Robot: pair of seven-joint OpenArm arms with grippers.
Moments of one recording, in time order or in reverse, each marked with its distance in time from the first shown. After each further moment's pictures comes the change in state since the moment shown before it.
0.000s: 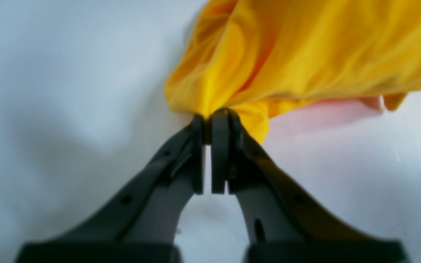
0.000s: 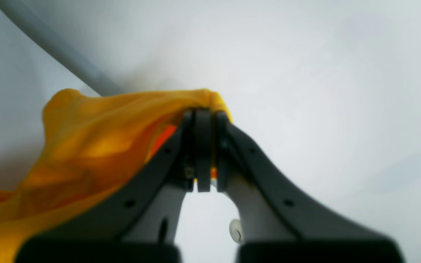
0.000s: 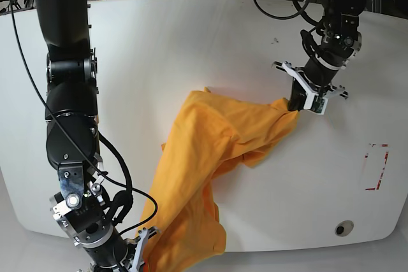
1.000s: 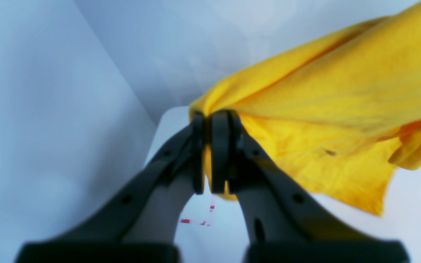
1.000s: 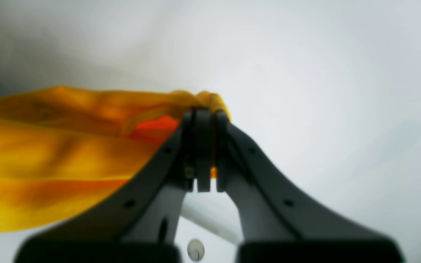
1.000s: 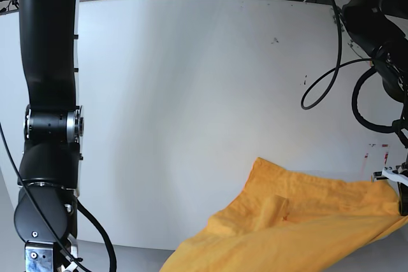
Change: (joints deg) left arm -40.7 -3.4 -24.1 7.9 -0.7 -4.9 31.9; right arm 24.5 -1.4 0.0 -16.0 0.7 0.0 -4.6
